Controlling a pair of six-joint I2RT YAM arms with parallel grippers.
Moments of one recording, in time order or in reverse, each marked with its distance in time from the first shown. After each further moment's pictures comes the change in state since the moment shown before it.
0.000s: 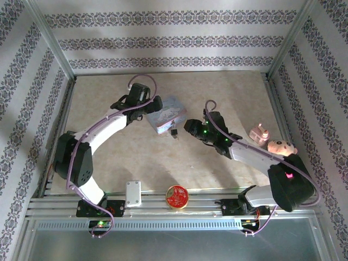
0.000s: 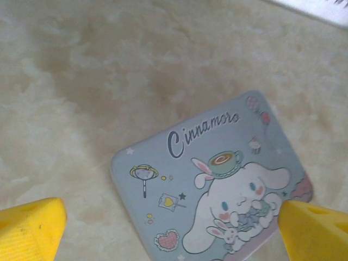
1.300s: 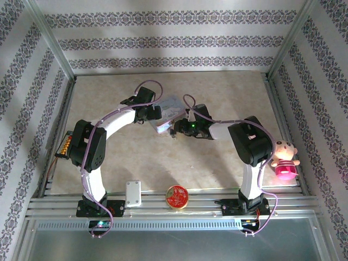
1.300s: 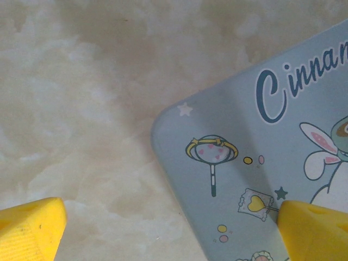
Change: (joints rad) left arm 0.021 0.192 0.064 -0.117 -0.008 0.066; right arm -0.060 0.558 0.279 0.115 -0.323 -0.181
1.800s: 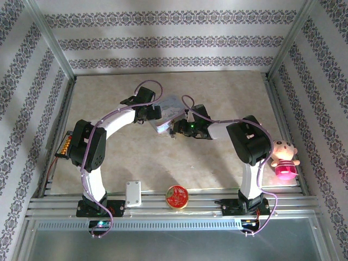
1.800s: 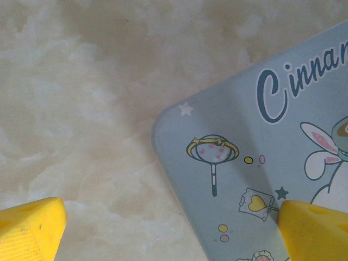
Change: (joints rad) left arm 0.004 0.000 0.000 0.000 0.002 -0.001; right arm 0.014 0.017 0.017 -0.021 0.023 -0.006
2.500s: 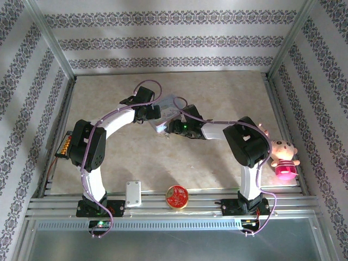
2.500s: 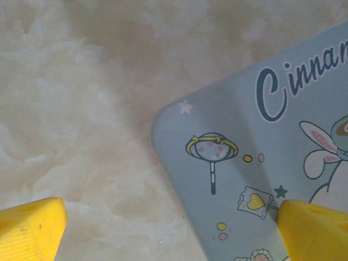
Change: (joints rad) left arm 0.006 0.000 0.000 0.000 -0.002 -0.008; right arm 0.097 -0.003 0.069 -0.101 0.229 -0.016
